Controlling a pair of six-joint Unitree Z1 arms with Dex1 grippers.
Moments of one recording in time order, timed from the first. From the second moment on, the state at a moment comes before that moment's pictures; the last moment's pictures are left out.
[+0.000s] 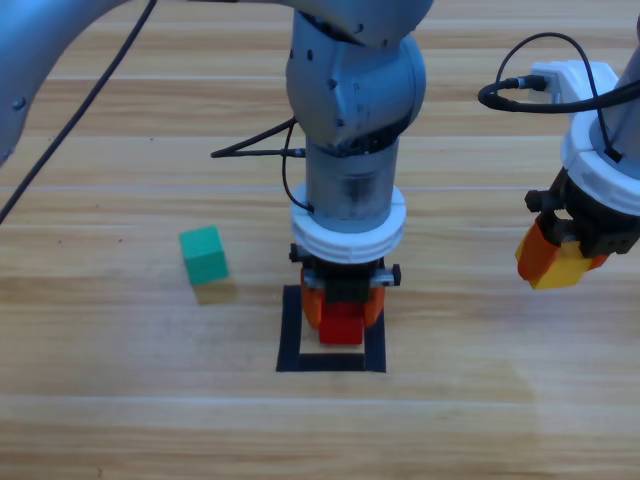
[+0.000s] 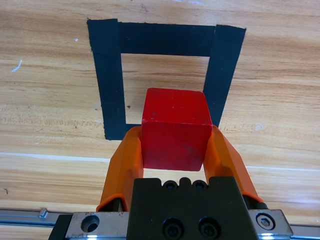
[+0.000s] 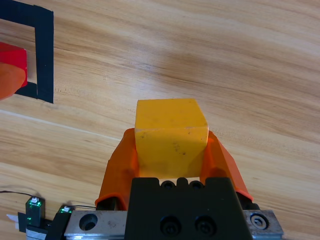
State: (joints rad) arm 0 -0.88 2.42 -2.14 1.32 -0.01 -1.02; arm 1 0.71 1.93 -1.41 0.90 0.03 0.47
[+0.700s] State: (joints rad) arm 0 -0.88 2.42 -2.14 1.32 -0.01 -1.00; arm 1 0.71 1.93 -1.41 0.90 0.03 0.47
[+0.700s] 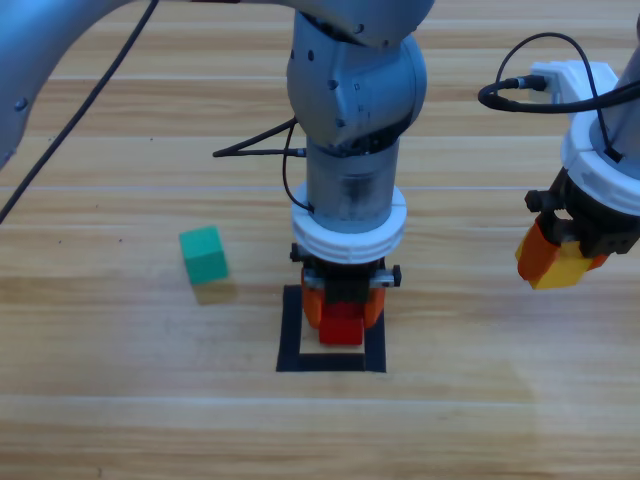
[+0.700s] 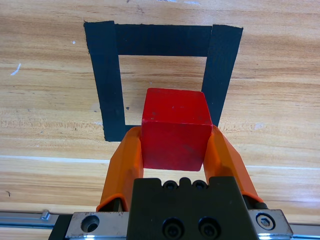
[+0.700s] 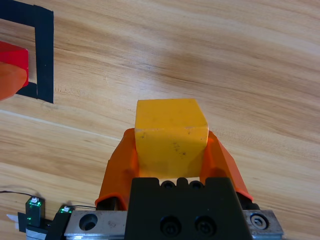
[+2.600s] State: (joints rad) arm 0 -0.88 2.43 -2.11 1.32 0.01 -1.01; arm 1 0.71 1.93 -1.41 0.90 0.03 0.45
